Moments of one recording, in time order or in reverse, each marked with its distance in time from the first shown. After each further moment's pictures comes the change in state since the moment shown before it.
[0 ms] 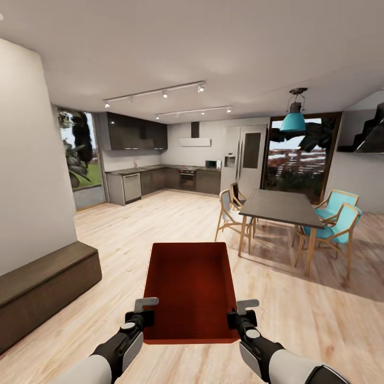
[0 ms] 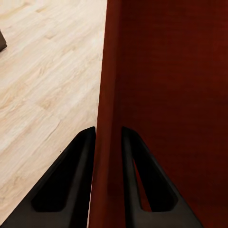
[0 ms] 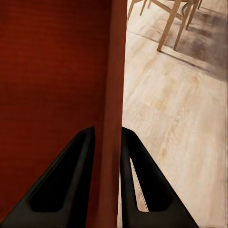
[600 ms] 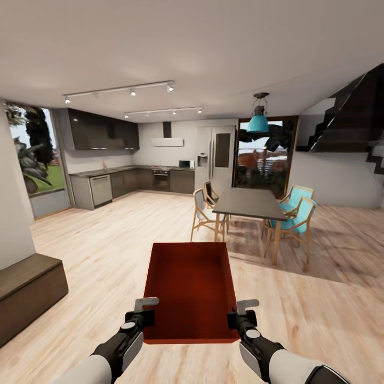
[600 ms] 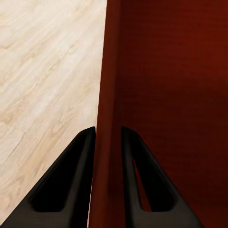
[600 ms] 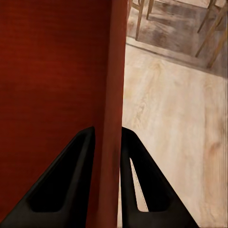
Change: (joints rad) left arm 0.000 0.000 0.000 -0.002 -0.003 0.001 0.000; right arm 0.000 0.000 -0.002 0.000 0.000 -0.001 0.000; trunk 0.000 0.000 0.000
